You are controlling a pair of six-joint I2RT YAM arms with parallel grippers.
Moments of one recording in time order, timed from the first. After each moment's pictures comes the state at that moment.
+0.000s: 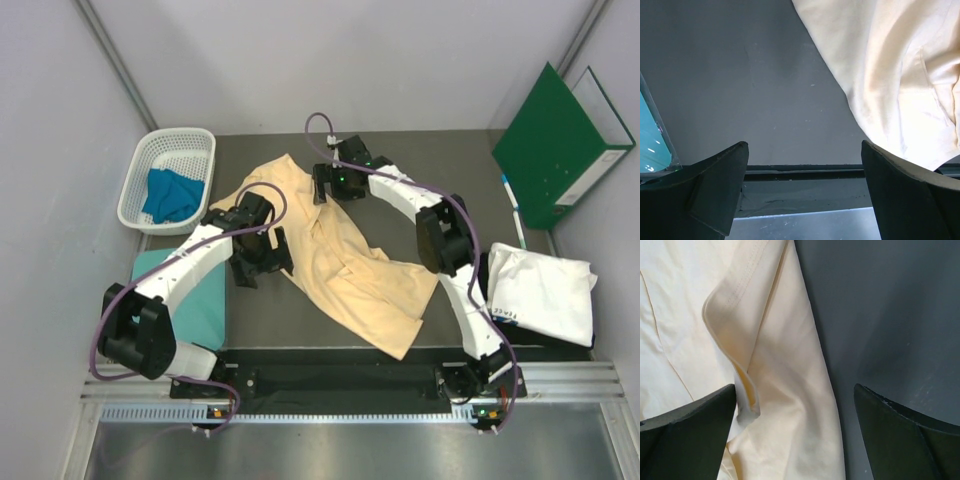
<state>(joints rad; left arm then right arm) -0.41 1.41 1.07 -0.95 0.06 -0.71 0.54 2.40 2.07 -0.52 -0.19 0.31</state>
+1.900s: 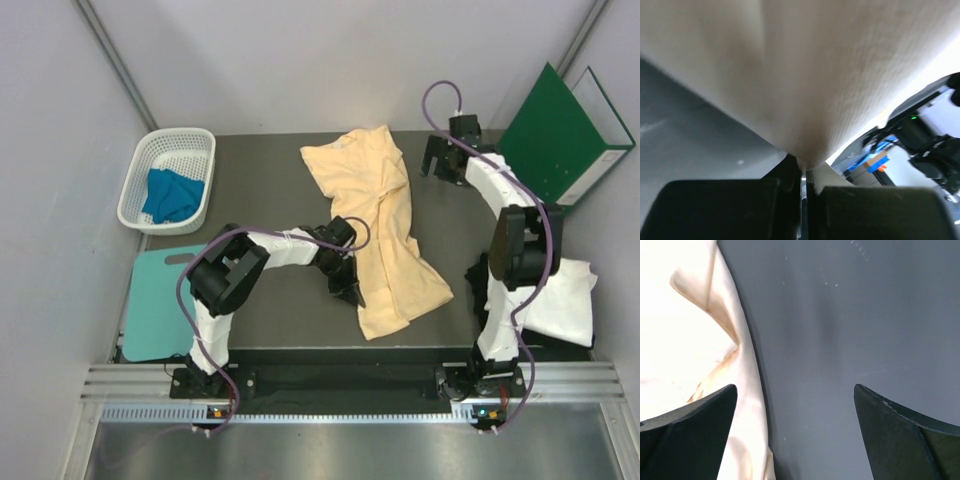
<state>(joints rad) -0.77 2.00 1.20 -0.43 0.56 -0.95 0.11 2.00 1.67 -0.54 0.10 0.32</state>
